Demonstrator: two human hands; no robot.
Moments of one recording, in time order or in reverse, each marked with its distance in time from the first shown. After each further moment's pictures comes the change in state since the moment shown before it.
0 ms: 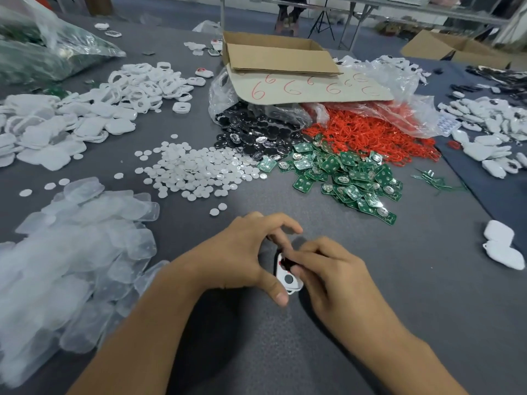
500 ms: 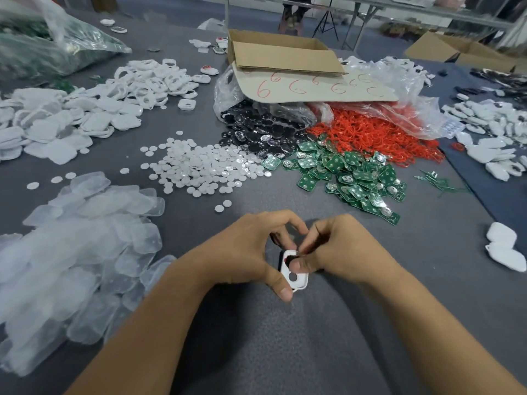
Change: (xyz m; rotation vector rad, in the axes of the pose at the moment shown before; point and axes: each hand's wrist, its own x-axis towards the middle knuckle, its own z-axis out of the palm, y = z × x) left_hand -0.001 0.007 -0.002 -0.112 0.044 0.013; right_hand 0.058 -0.001 -0.022 0.251 -0.361 0.673
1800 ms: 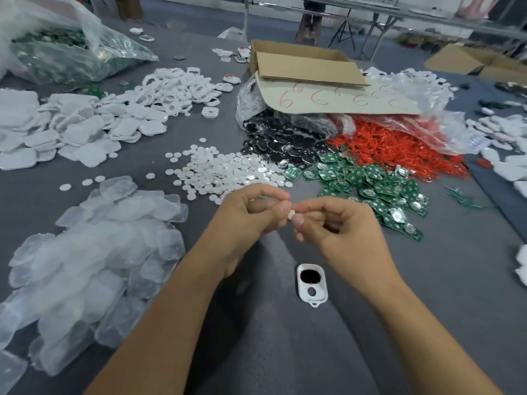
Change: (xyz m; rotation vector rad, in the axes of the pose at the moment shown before) left_hand 0.003 -0.005 -0.018 -0.824 0.511 -0.119; right_hand 0.014 -0.023 0.024 0.377 0.240 -0.477
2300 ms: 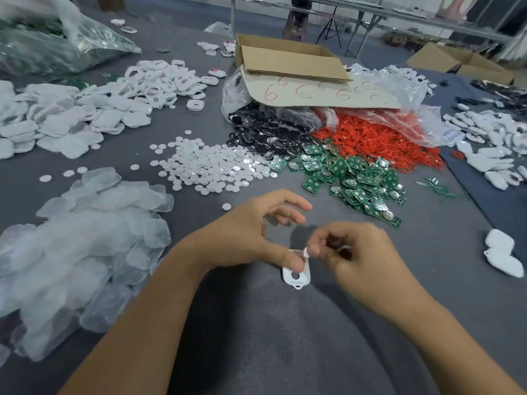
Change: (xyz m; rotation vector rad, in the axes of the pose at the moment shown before) left_hand -0.007 -0.003 0.000 0.550 -0.477 0.111; right_hand -0.043 0.005 -0.040 -0.508 -0.109 -0.010
